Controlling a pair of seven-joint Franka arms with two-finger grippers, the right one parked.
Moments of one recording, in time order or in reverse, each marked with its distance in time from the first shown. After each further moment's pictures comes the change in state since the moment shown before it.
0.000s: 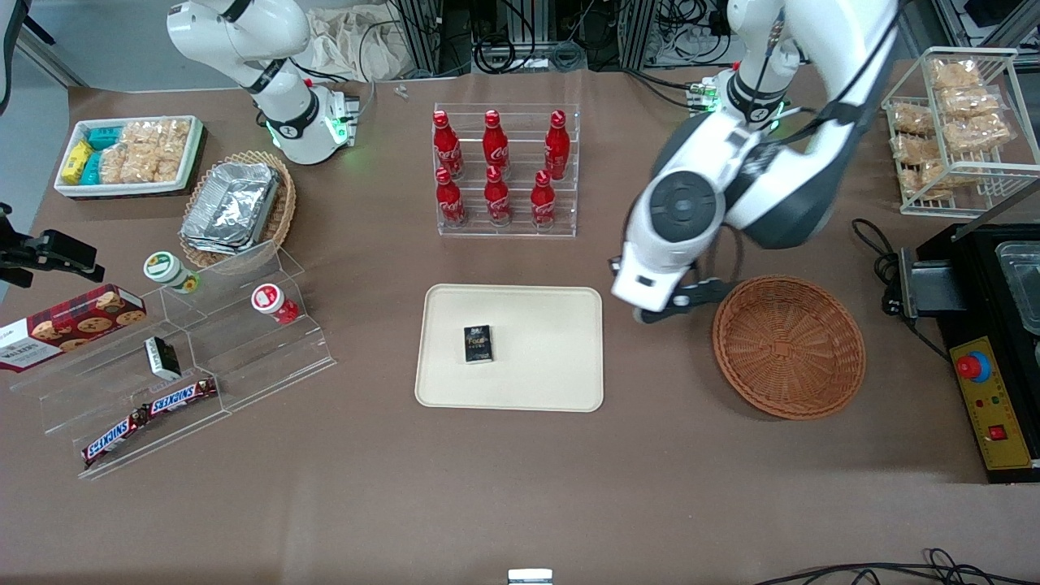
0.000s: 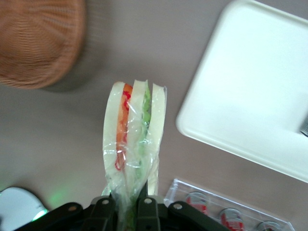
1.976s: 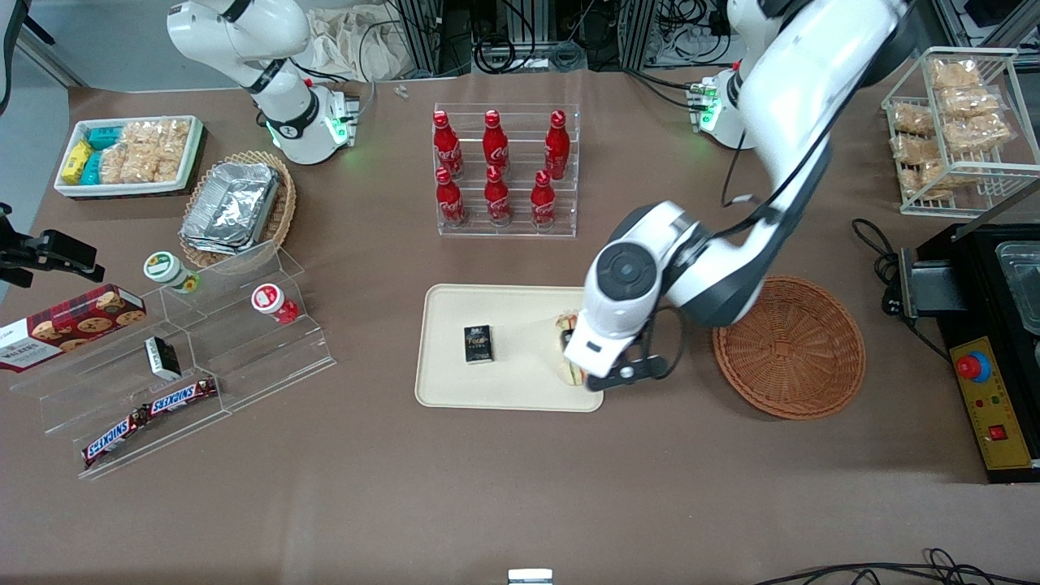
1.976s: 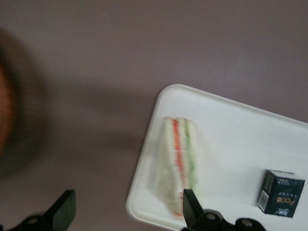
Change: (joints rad) arm 0.007 0.193 -0.008 0.177 0.234 0.179 -0.002
